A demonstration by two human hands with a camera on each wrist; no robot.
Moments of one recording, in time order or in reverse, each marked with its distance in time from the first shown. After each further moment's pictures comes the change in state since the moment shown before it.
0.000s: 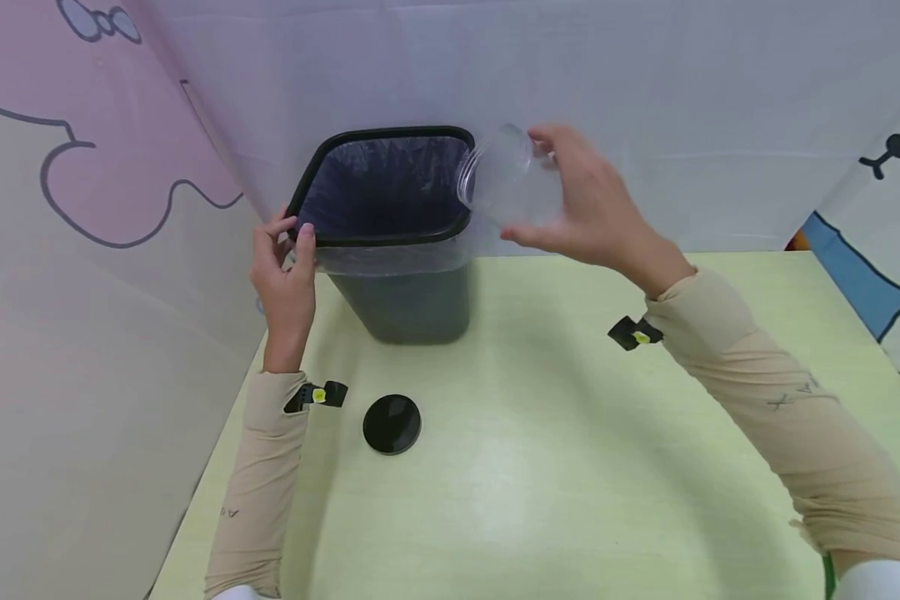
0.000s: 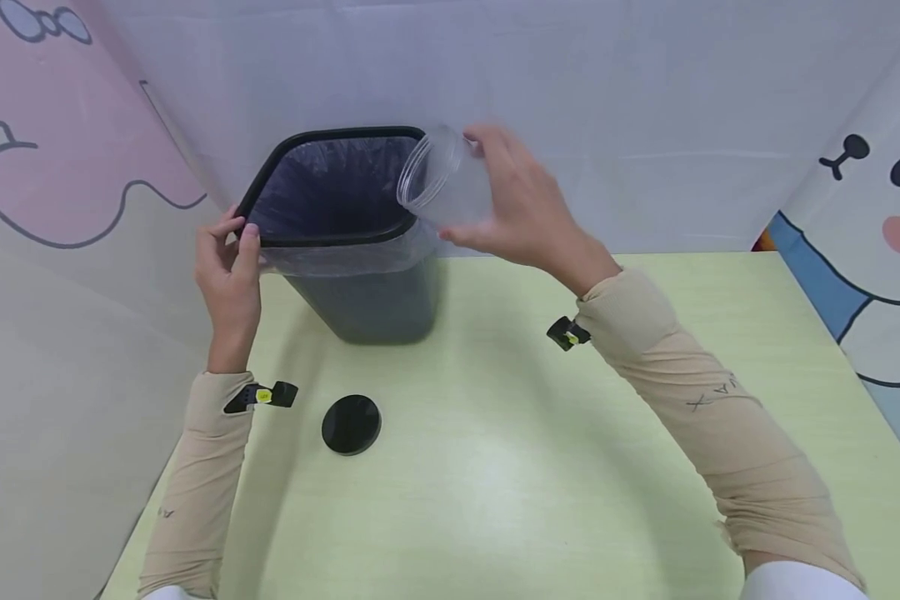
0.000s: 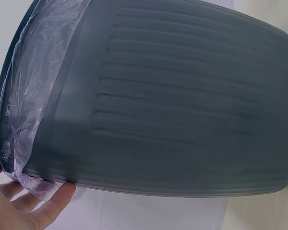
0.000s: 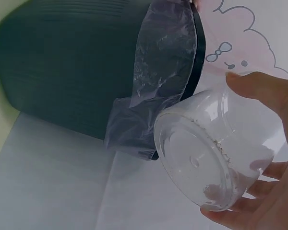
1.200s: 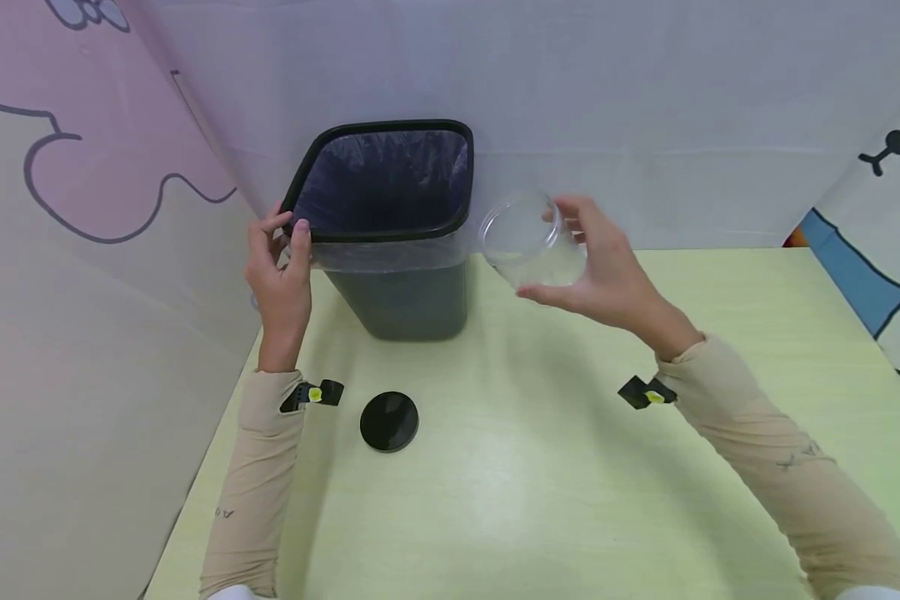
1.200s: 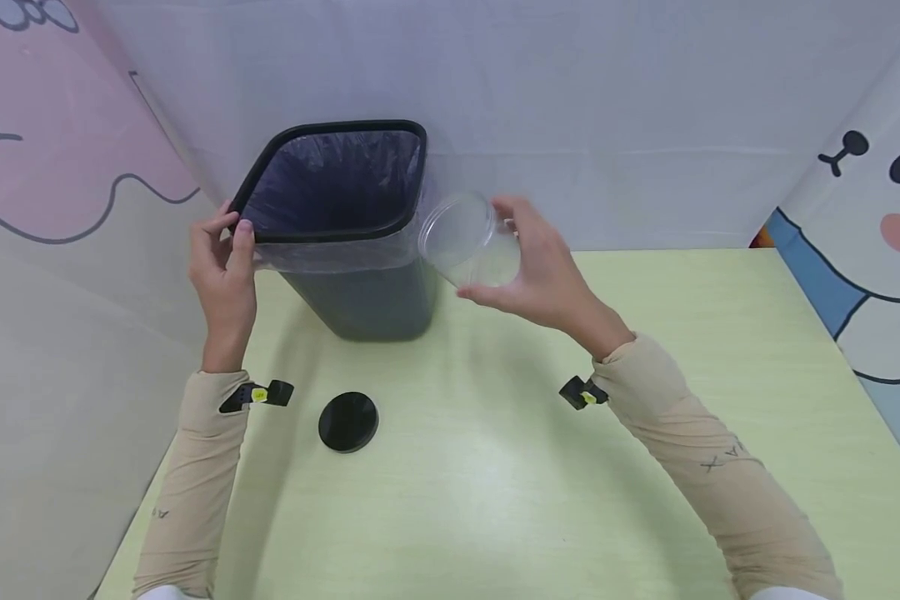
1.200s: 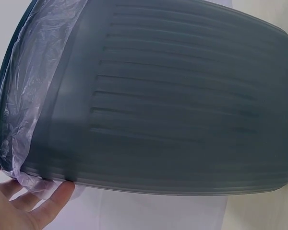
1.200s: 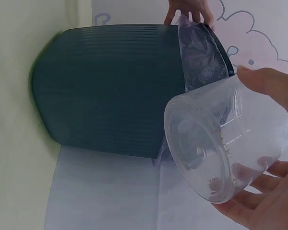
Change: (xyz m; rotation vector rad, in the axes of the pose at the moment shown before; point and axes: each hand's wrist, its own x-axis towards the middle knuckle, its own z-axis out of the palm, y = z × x) left_hand 0.000 -0.001 -0.001 -0.008 -0.012 -0.001; right_hand -0.060 0.019 0.032 0.243 0.058 0.050
